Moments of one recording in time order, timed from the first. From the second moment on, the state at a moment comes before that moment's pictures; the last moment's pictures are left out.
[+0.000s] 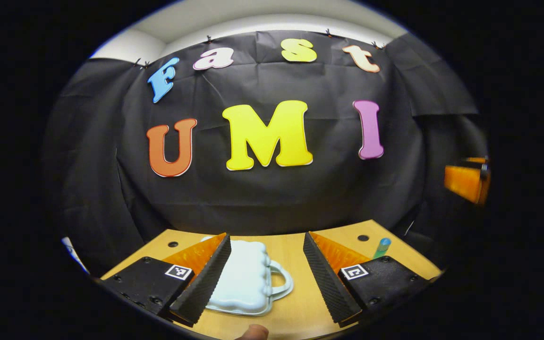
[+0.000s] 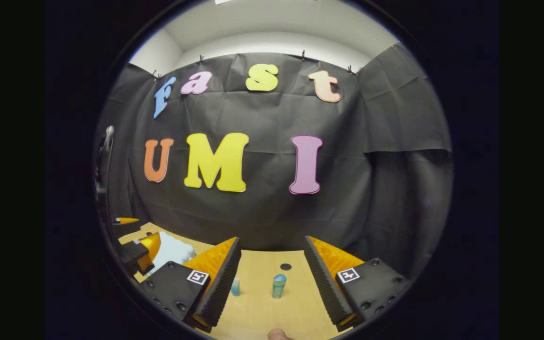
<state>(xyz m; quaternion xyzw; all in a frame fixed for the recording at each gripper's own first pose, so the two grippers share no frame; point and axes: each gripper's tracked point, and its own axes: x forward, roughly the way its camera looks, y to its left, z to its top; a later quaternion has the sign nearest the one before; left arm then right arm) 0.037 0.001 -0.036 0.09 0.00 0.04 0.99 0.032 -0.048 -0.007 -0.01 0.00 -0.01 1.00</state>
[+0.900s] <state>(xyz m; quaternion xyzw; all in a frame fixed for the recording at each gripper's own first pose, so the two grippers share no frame) 0.121 0.000 -0.210 0.56 0.10 0.03 0.82 0.097 -0.157 -0.101 0.01 0.10 -0.04 0.99</state>
